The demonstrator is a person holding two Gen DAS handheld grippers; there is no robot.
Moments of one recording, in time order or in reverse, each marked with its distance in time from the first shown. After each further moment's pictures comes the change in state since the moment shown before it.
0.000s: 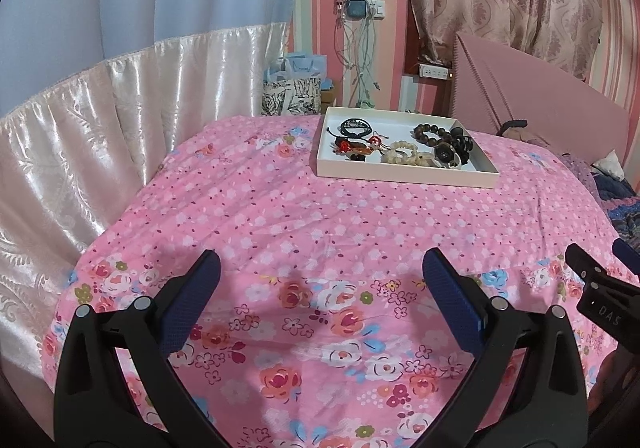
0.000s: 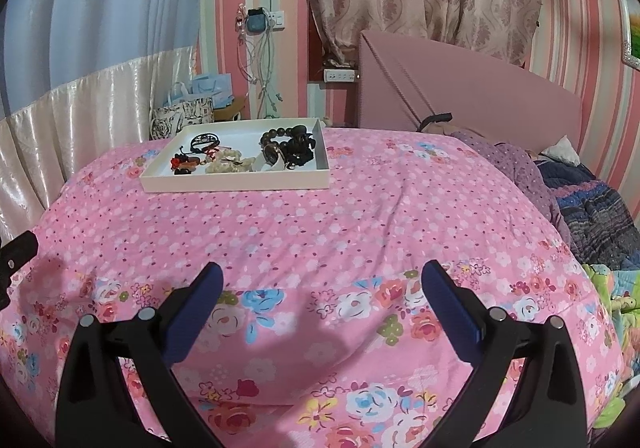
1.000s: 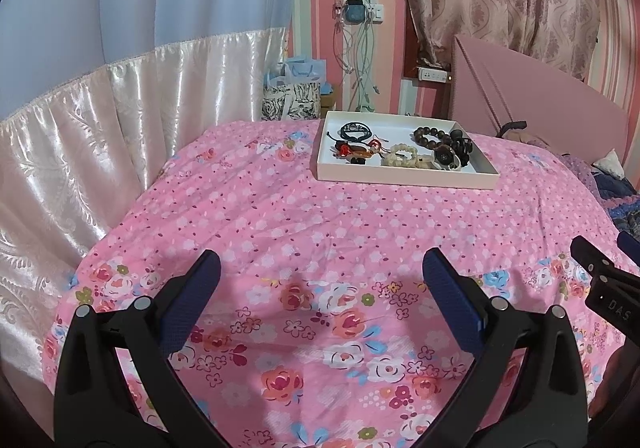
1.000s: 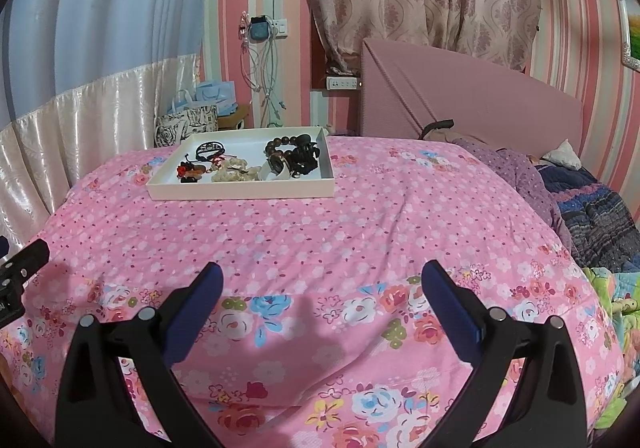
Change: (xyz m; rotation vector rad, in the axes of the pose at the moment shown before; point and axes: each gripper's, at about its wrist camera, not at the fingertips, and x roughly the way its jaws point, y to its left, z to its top) left arm 0.000 -0.002 -0.003 0.007 -0.017 0.000; right arm -0.010 -0.001 0.006 0.008 -0.020 0.011
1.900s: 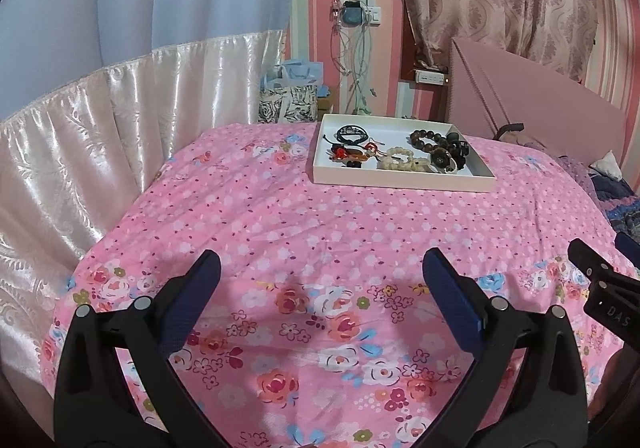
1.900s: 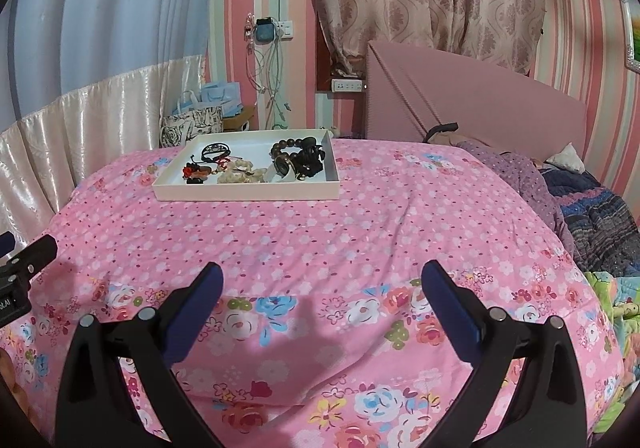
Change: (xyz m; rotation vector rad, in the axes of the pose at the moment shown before) left arm -0.001 -0.004 0.001 0.004 -0.013 -0.005; right arm -0.005 0.001 0.000 -0.004 -0.011 0.018
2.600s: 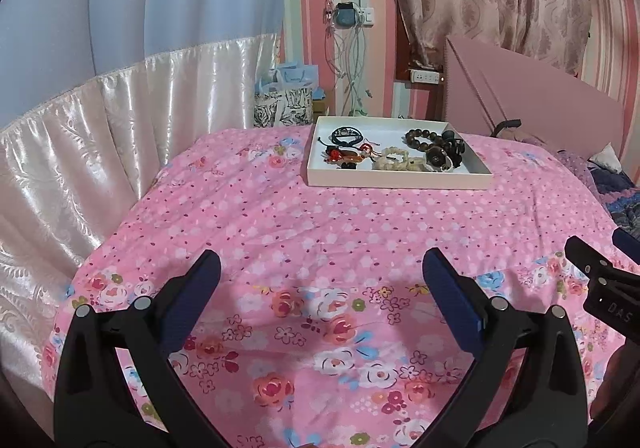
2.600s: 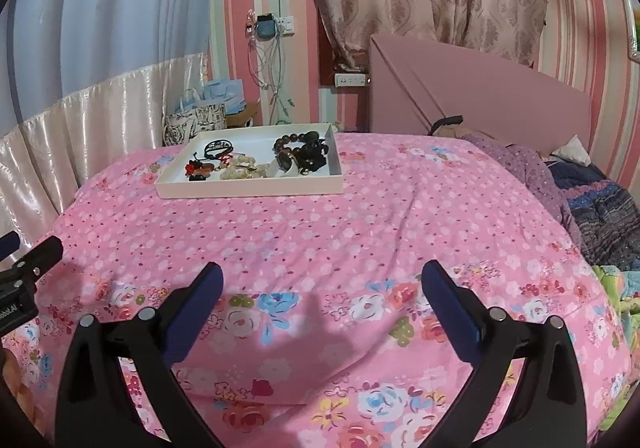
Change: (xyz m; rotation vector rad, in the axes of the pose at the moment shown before) left arm 0.001 -0.007 0.000 0.028 -0.010 -0.006; right arm 0.005 0.000 -0.003 0.009 0.009 0.011
